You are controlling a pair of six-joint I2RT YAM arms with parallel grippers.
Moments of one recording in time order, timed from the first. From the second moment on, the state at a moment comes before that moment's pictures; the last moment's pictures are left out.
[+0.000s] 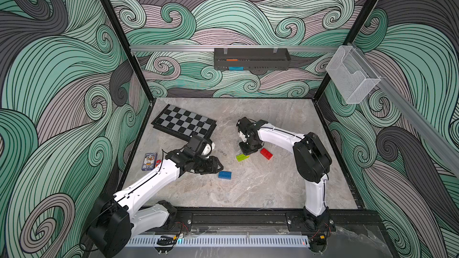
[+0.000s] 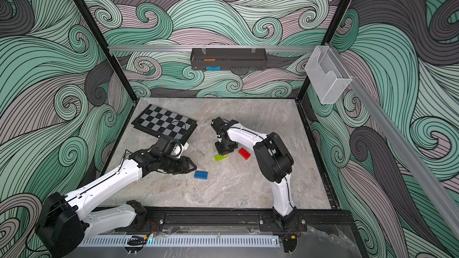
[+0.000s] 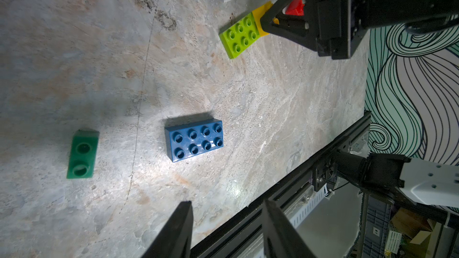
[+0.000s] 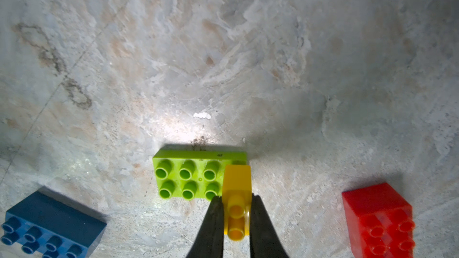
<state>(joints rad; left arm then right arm) -0.57 1.14 0.75 -0.64 0.42 -0.56 0.64 2.01 1.48 -0.94 -0.01 0.25</state>
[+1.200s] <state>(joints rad) -0.57 1.15 0.75 -0.64 0.41 -0.56 0.67 2.03 1.48 -0.94 0.02 0.26</state>
